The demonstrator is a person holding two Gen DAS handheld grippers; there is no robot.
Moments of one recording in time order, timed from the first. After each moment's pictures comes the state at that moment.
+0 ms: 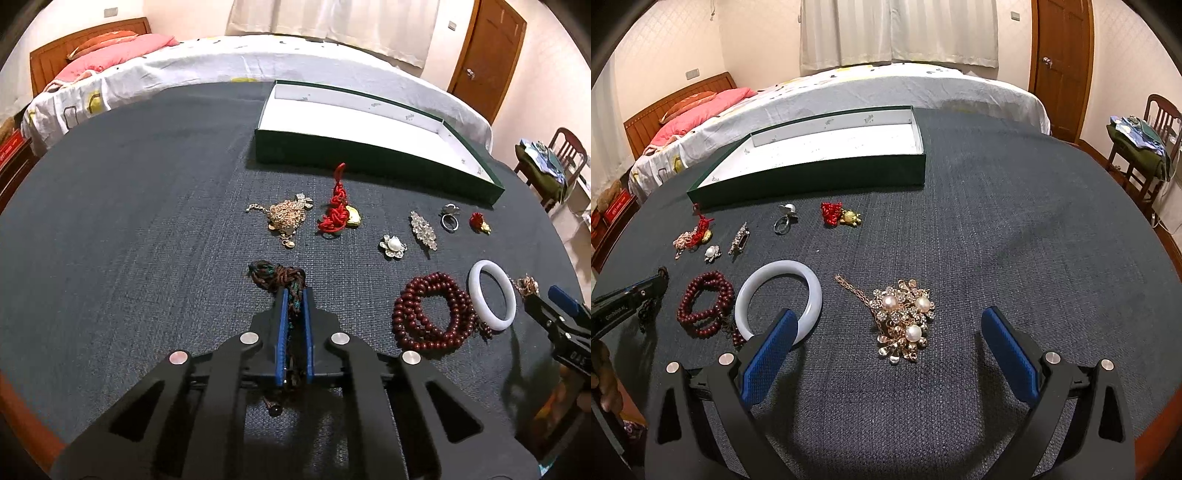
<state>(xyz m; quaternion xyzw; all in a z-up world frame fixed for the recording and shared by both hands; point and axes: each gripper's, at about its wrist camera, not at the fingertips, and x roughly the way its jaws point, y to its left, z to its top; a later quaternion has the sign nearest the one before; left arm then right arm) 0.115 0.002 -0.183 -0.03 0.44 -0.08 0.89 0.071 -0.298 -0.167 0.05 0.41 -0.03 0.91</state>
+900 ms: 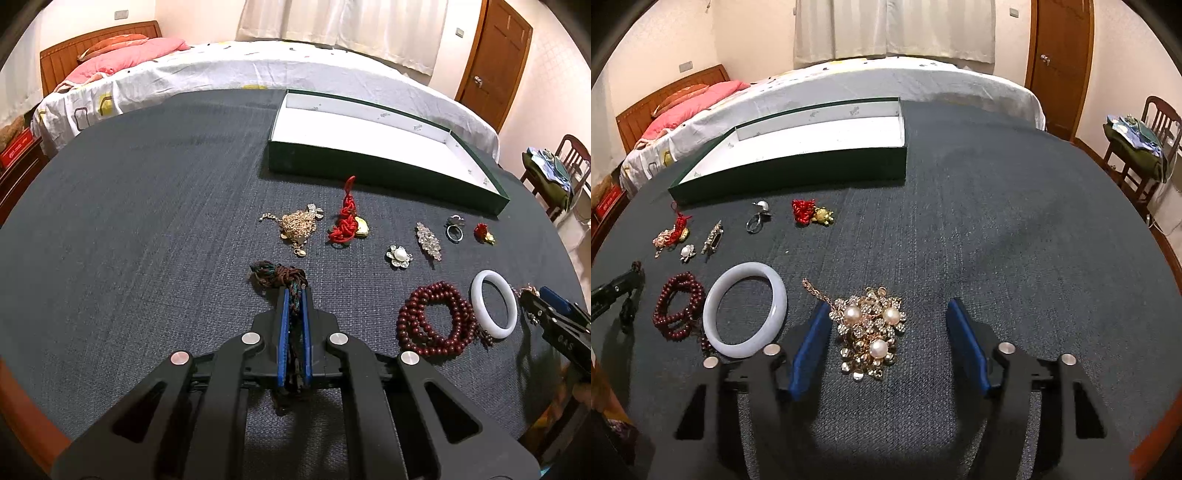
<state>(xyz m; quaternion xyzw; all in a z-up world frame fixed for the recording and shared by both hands) 0.112 0.007 -0.175 -0.03 0.43 -0.06 0.90 0.082 -0.313 -0.176 0.04 0.42 -0.04 0.91</state>
